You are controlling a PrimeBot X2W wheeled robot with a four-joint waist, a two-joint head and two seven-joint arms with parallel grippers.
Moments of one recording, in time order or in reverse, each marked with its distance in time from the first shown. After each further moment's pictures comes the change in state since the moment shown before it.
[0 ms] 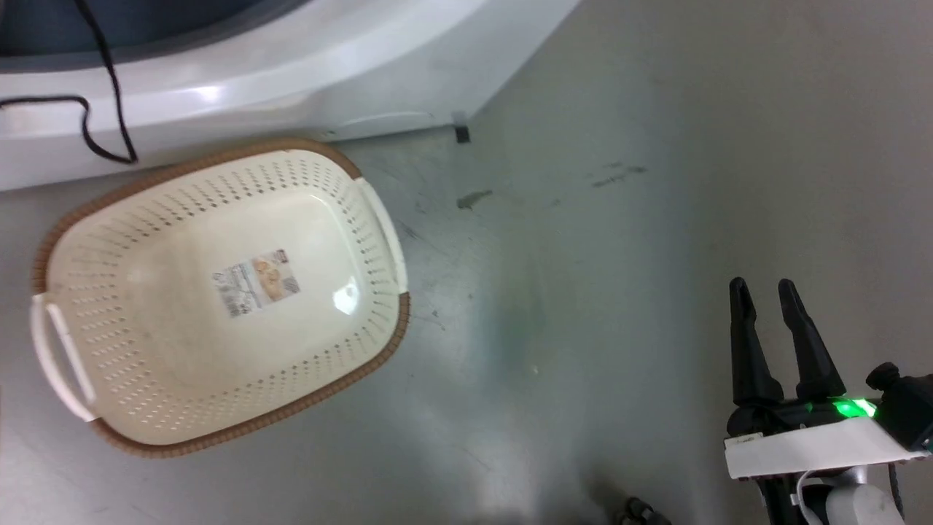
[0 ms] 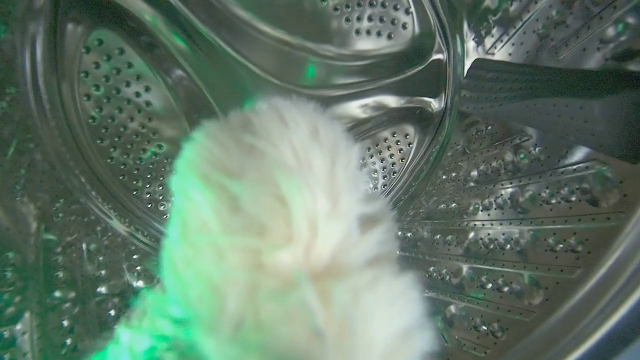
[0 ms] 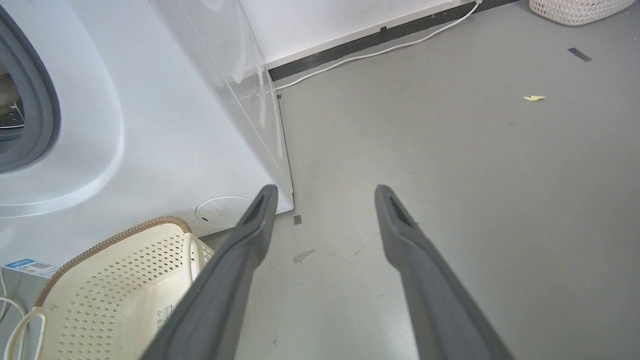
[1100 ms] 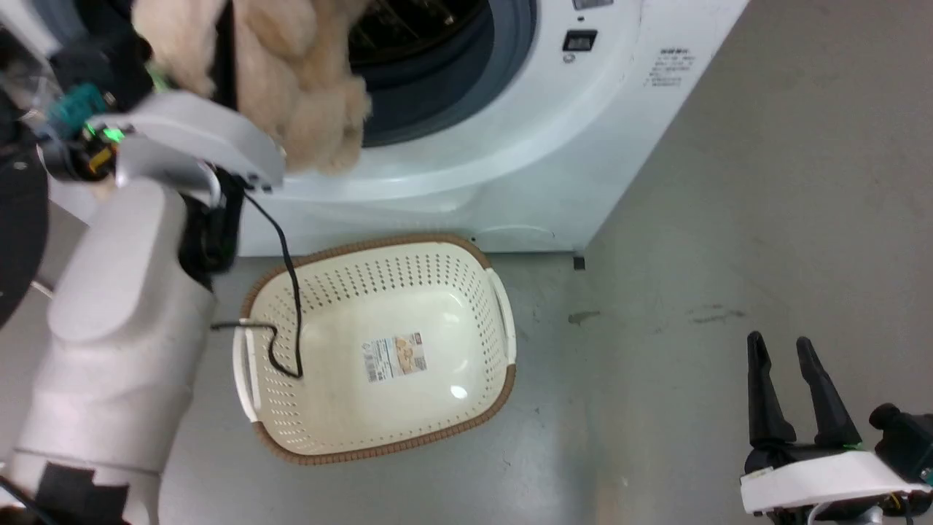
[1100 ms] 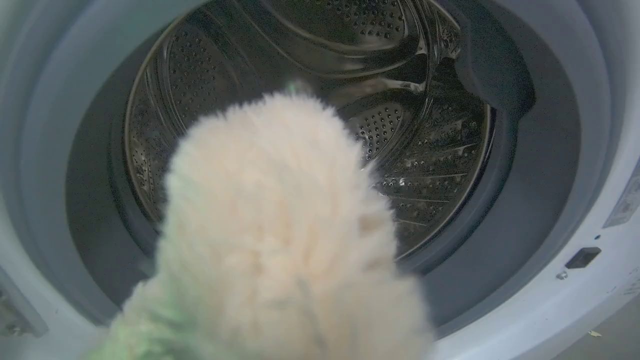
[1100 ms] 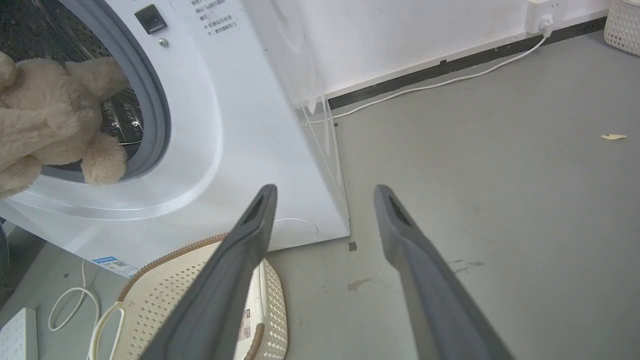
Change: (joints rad) left arm 0.462 -0.165 -0.015 -0.100 -0.087 0.024 0.016; right arm 0.061 0.000 -0.074 0.105 -0.060 0.000 0.000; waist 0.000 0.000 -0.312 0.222
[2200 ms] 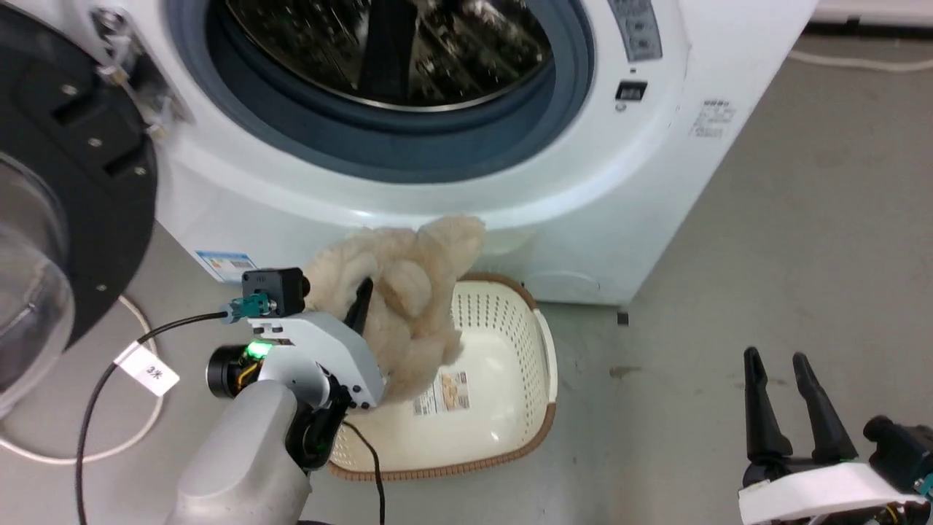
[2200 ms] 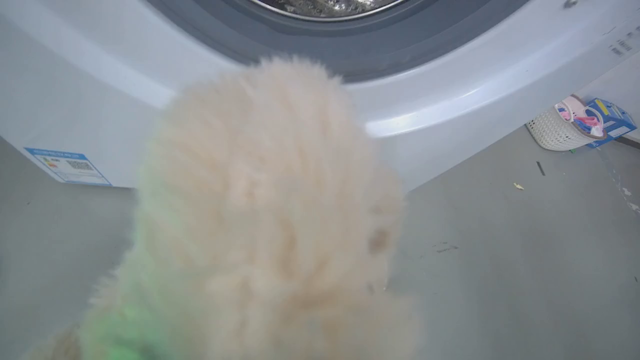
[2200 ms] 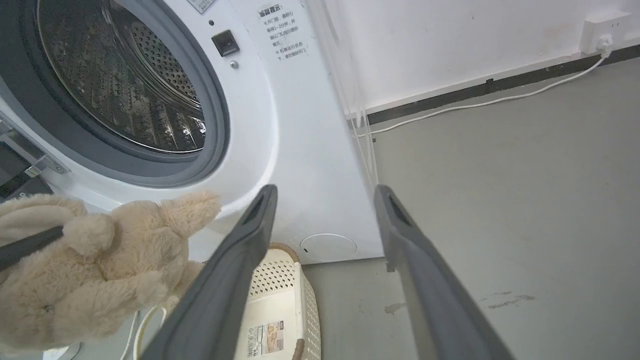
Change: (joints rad) left arm 0.347 -0.128 -0.084 0.100 -0.097 -0.081 0.162; right arm 0.012 0.000 0.000 0.022 -0.007 0.000 0.000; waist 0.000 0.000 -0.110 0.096
